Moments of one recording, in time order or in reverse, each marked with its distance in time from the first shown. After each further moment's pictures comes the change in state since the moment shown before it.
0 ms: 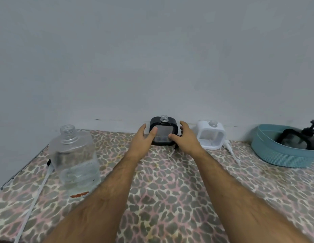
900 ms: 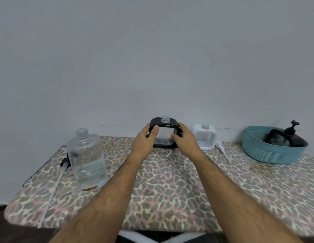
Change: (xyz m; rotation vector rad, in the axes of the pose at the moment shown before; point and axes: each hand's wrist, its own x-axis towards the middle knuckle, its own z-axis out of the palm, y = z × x) left_hand -0.051 0.041 -0.002 -0.089 0.023 0.234; right_hand -0.047 -0.024 -0.018 0.138 0.090 -0.155
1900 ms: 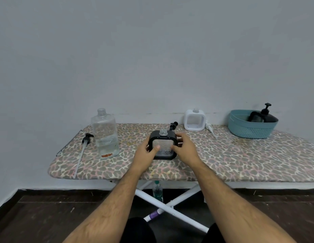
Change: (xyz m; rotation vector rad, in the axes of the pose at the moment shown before) left_hand -0.150 -0.017 -0.002 -0.017 -0.041 -0.067; right_hand -0.143 0.014 -0.005 0.030 0.007 0.109
